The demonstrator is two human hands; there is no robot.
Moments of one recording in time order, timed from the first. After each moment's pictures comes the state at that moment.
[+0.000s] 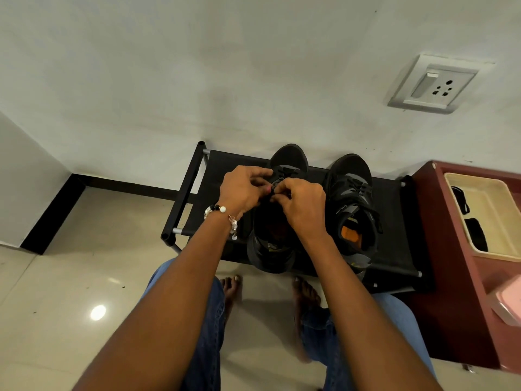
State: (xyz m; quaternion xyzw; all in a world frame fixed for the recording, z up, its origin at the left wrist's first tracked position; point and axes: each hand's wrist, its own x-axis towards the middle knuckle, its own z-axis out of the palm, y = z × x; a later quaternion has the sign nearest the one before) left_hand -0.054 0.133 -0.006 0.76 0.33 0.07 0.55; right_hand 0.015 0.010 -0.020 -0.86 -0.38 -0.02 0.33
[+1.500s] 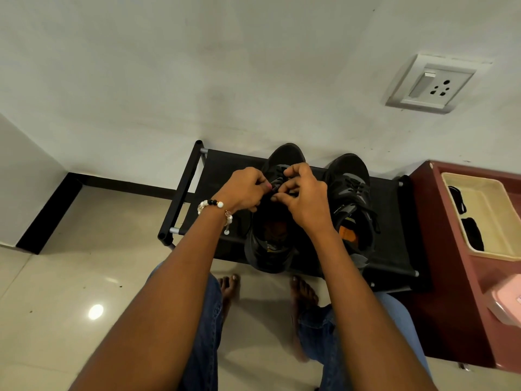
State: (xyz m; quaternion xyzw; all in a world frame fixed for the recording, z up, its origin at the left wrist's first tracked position) left_hand -0.045 0.137 0.001 0.84 0.28 -0.05 0.47; right_hand 0.026 0.001 -0.018 -0.81 -0.33 0.11 0.47
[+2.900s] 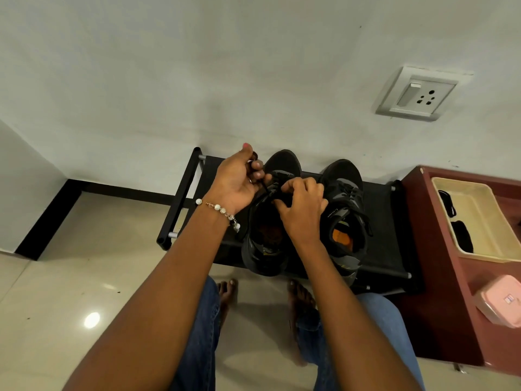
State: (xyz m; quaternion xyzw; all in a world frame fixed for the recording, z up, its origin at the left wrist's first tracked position) left_hand -0.036 0.128 0.034 0.31 0.33 0.15 0.88; right_hand 0.013 0.001 -0.034 -0.91 -0.27 -0.04 0.32
